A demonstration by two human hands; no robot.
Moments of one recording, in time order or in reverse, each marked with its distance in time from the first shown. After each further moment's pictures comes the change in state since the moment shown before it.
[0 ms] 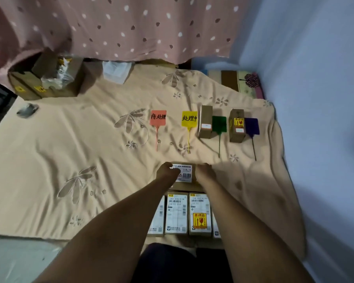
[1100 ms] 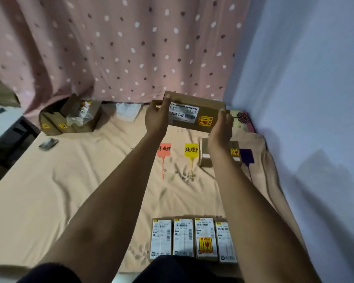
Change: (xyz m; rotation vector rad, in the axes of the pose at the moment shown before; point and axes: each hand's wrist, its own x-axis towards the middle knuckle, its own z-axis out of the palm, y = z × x) left_hand -0.083 0.216 -0.158 -0.528 0.328 0.673; right_hand -0.105 -0.153 -0.137 0.923 0.570 -0.491
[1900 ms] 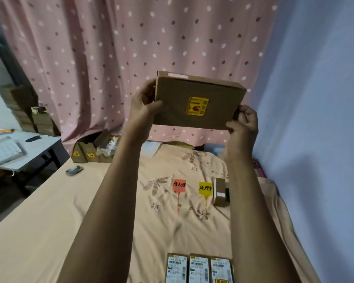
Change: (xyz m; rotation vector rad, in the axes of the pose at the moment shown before) left_hand -0.039 0.157 -0.169 -0.301 -0.267 0.607; right_hand -0.113 -0.150 -0.007 0.570 -0.263 -0.316
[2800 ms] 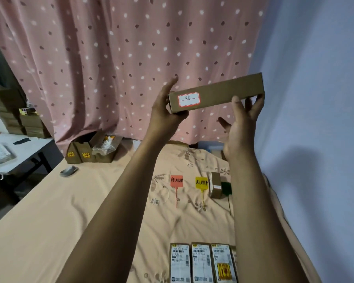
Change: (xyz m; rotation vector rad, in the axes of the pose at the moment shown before) left_hand -0.039 0.006 0.023 0.120 -0.007 0.033; right_hand -0.061 -0.038 0.020 -0.117 -0.050 -0.129
